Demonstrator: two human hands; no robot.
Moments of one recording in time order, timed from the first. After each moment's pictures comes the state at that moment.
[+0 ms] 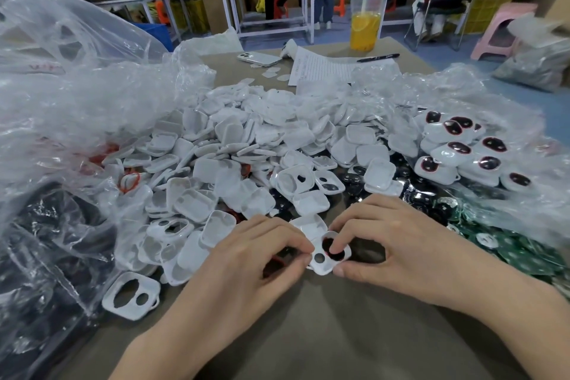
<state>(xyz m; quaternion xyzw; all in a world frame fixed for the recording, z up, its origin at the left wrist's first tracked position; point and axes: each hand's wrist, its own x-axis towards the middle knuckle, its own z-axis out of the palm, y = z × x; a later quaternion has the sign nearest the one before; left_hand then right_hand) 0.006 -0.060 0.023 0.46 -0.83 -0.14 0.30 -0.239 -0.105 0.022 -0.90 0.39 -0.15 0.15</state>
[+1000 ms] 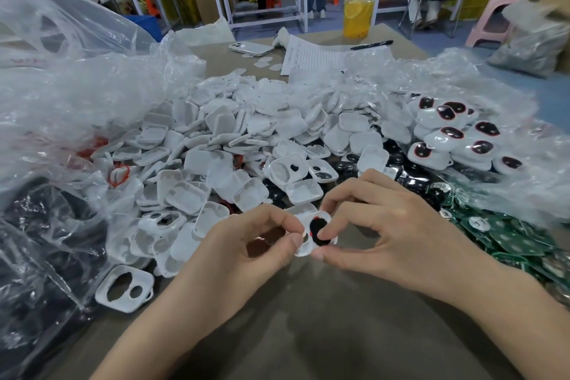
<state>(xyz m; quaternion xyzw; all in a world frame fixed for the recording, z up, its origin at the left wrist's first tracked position) 0.001 -0.056 0.035 0.51 -0.68 -0.40 0.35 -0.223 -0.085 0.037 -0.88 0.38 -0.28 0.11</state>
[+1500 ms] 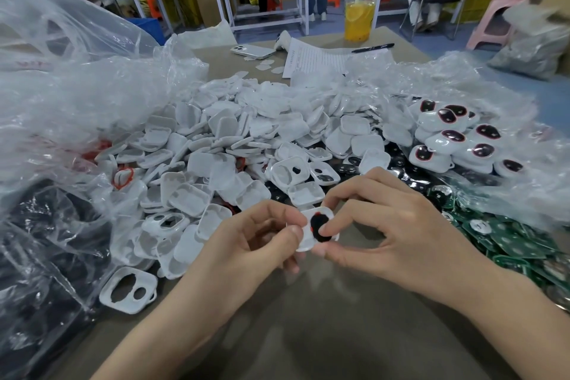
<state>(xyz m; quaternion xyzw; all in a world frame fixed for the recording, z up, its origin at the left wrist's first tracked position) -0.004 -0.058 0.031 0.48 -0.56 -0.53 0.41 -0.221 -0.085 0.036 -0.87 0.36 -0.34 0.07</state>
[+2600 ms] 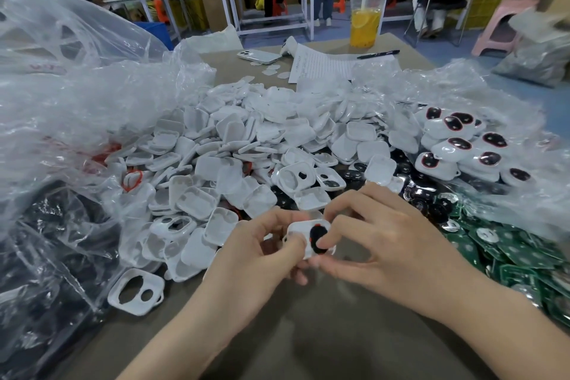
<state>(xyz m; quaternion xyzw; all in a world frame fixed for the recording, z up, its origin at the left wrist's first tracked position) -0.012 -0.059 0.025 0.51 -0.53 -0.52 0.43 -0.211 -0.088 0.023 -0.88 0.36 -0.31 -0.02</state>
